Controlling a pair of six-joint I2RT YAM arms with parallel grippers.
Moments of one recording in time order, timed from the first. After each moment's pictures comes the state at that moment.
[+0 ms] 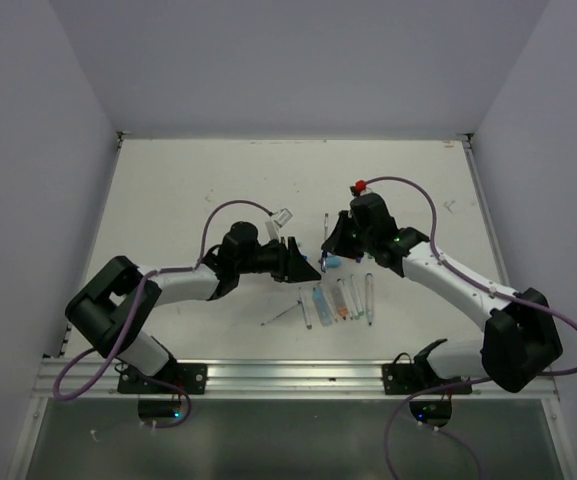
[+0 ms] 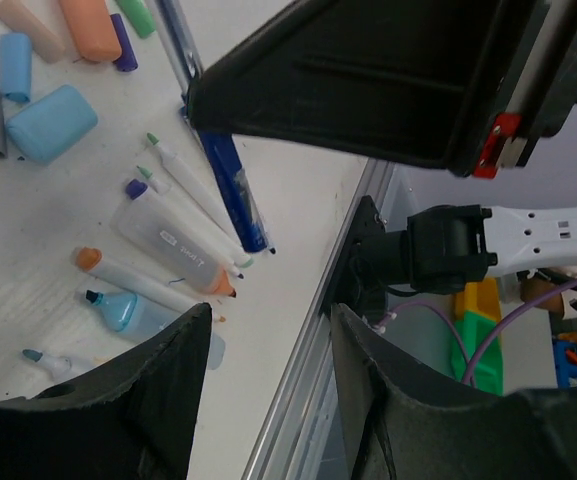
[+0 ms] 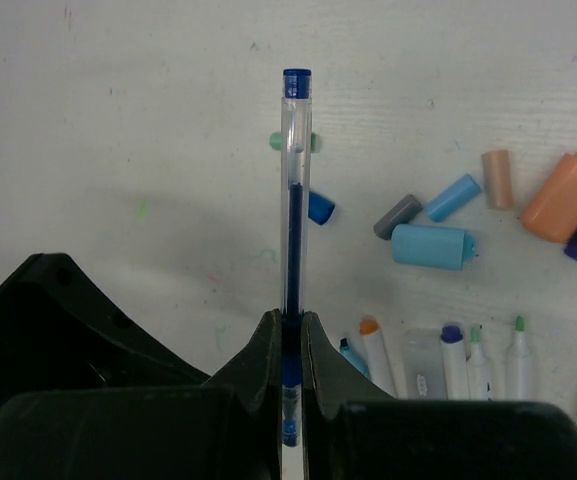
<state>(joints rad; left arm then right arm) -0.70 1.55 0.63 0.57 0.62 -0.81 0.55 1.33 0.92 -0.33 -0.05 0.70</state>
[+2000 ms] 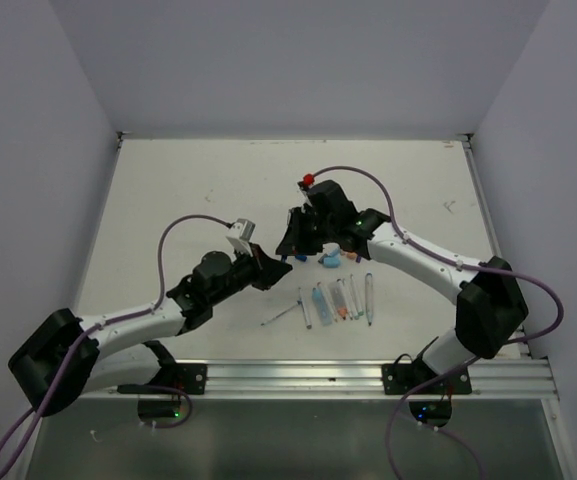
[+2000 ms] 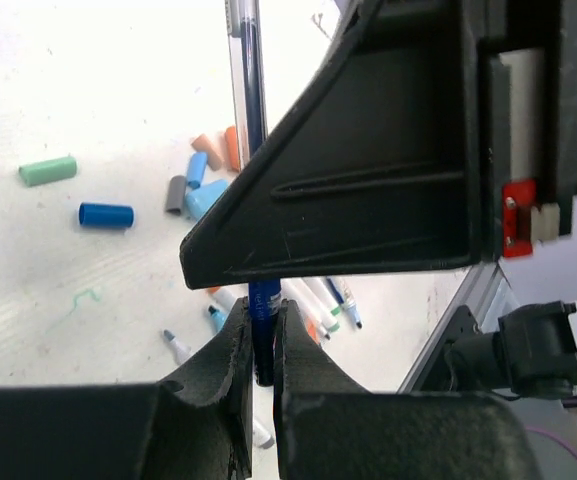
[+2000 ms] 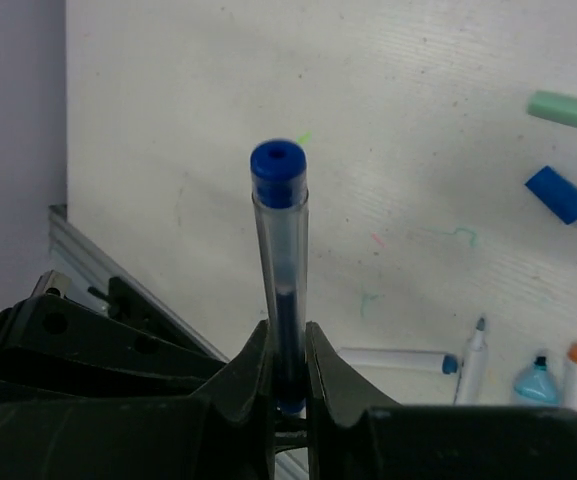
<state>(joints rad) -0.80 1.14 0.40 0.53 0.09 -0.70 0.75 1.55 1.22 -0.42 -0.15 0.73</state>
